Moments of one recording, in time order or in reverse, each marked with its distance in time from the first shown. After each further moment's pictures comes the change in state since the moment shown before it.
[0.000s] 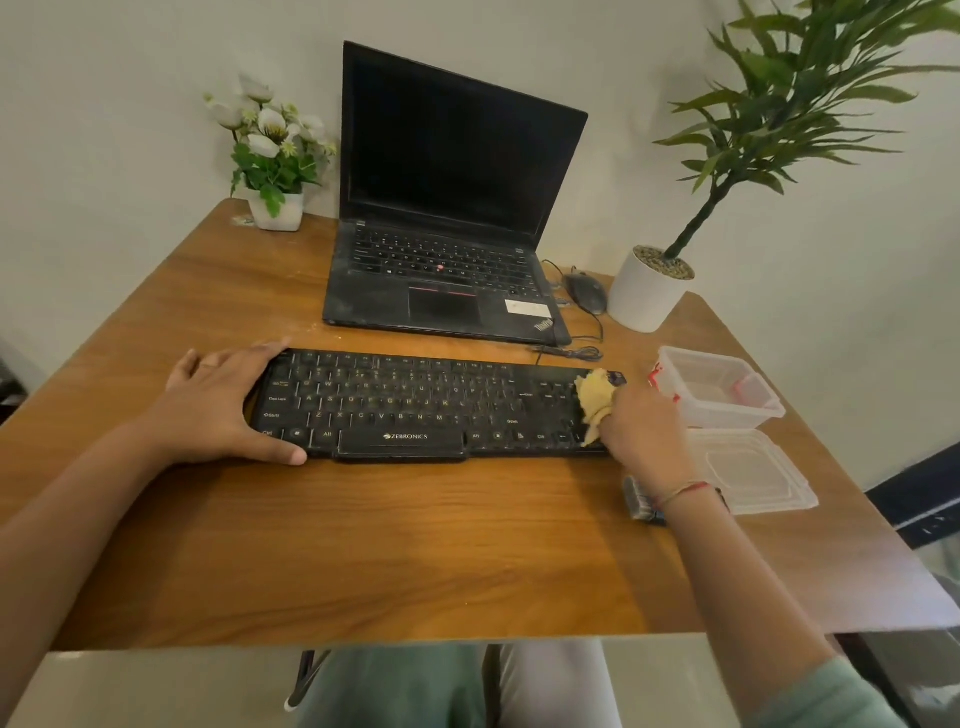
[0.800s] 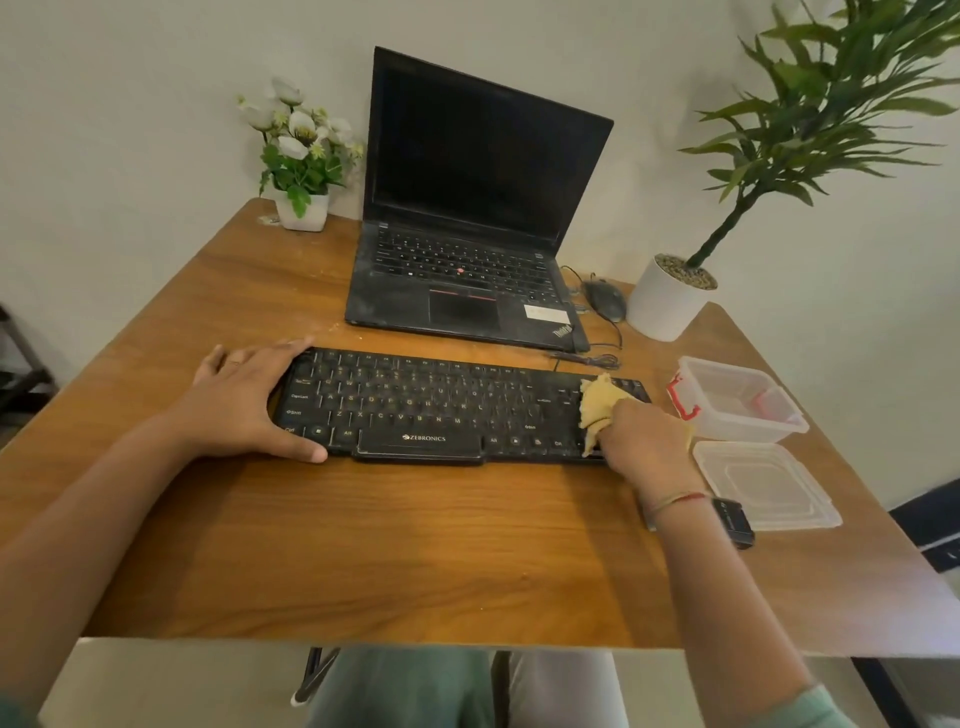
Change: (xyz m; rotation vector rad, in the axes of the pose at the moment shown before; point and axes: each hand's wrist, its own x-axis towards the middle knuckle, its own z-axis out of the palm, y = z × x) left_hand -0.003 0.005 -0.005 -0.010 -0.010 -0.001; right_hand -0.005 -0.020 0.000 0.027 -0.073 0.025
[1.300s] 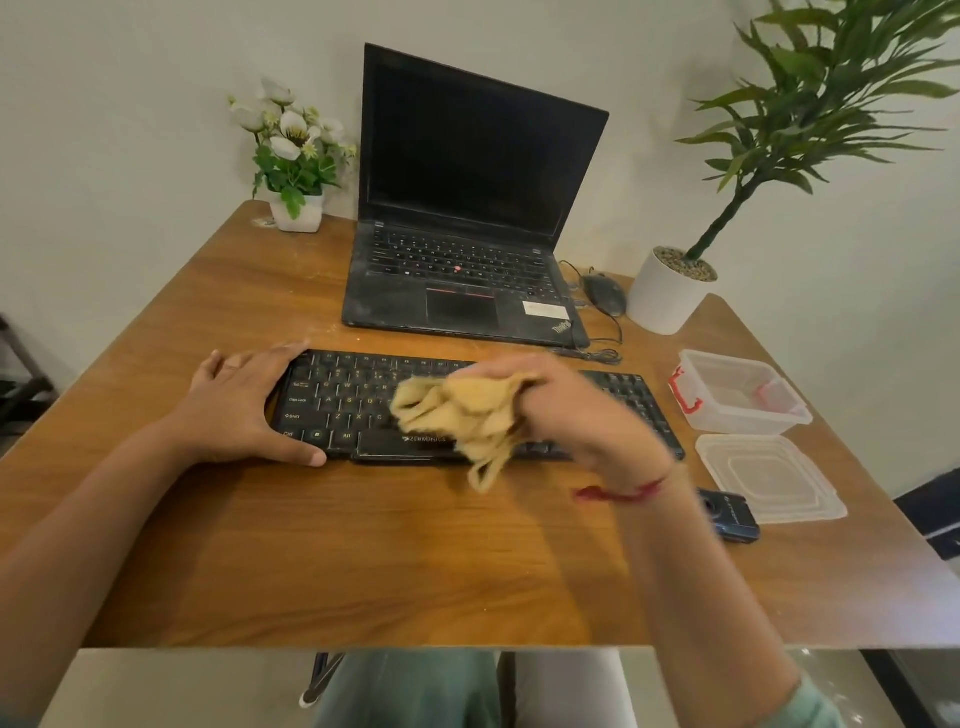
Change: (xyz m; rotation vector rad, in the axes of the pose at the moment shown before) left_hand 0.001 -0.001 0.001 0.007 -0.008 -0.003; right_hand -0.045 -0.067 -0.051 0.930 -0.406 -0.478
